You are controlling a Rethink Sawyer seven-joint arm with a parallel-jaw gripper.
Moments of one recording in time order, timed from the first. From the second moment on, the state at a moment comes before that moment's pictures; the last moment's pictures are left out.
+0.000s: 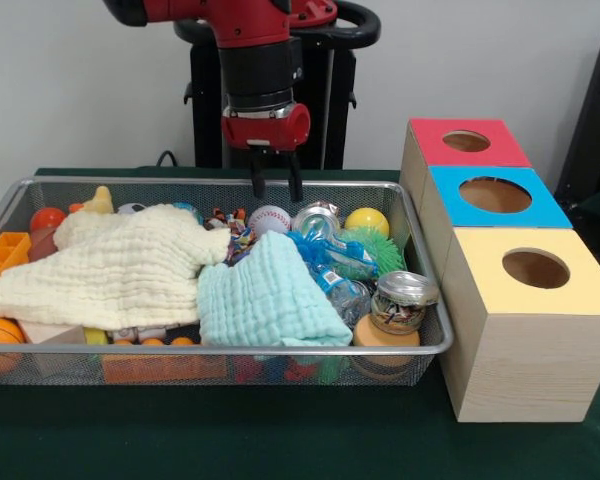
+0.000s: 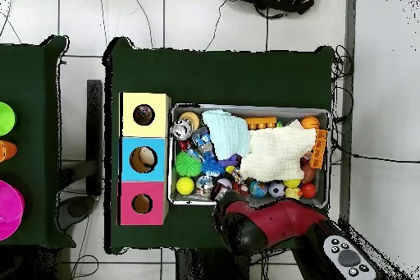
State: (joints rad) arm -0.71 -0.69 0.36 2.10 -0.82 0.08 2.65
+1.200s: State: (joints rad) arm -0.83 -0.74 0.51 2.04 -0.78 0.29 2.65
